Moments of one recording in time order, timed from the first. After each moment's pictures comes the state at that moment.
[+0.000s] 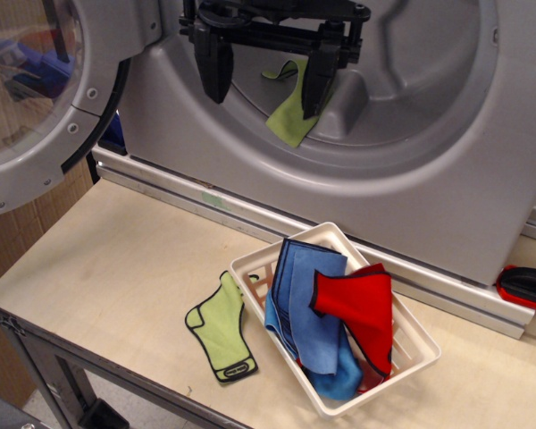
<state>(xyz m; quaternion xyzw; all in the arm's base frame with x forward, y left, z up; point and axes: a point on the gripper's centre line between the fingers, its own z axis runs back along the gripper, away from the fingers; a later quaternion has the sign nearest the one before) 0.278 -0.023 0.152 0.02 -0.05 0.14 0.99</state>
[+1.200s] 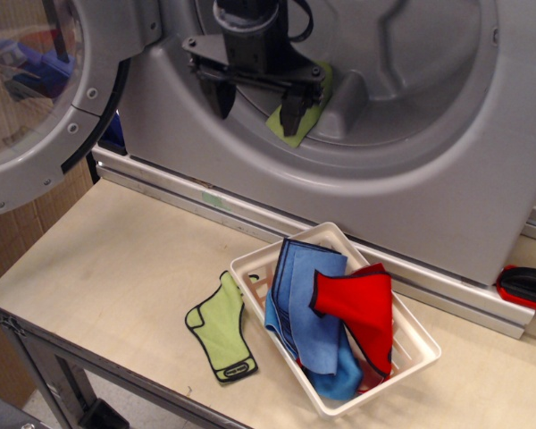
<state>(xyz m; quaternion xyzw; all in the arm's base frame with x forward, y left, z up) 0.348 0.019 0.084 0.03 -0.19 0.06 0.98</state>
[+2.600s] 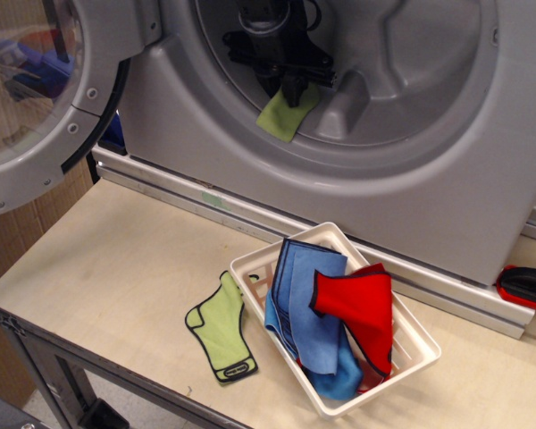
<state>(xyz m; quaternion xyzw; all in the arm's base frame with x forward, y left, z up) 0.424 0.034 0.045 -0.01 -0.24 0.01 0.97</state>
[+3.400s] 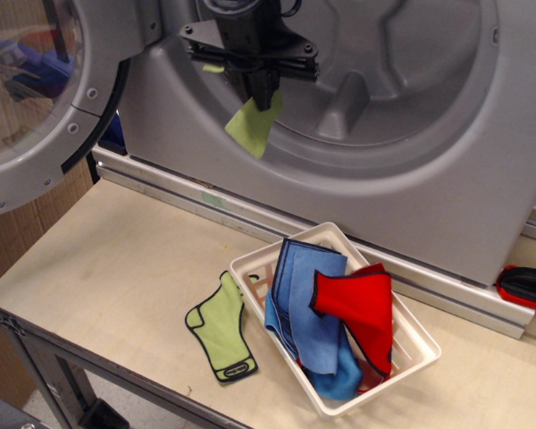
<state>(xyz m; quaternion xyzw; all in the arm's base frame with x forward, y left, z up) 0.344 0.009 0.096 -0.02 -0.20 0.05 0.98</state>
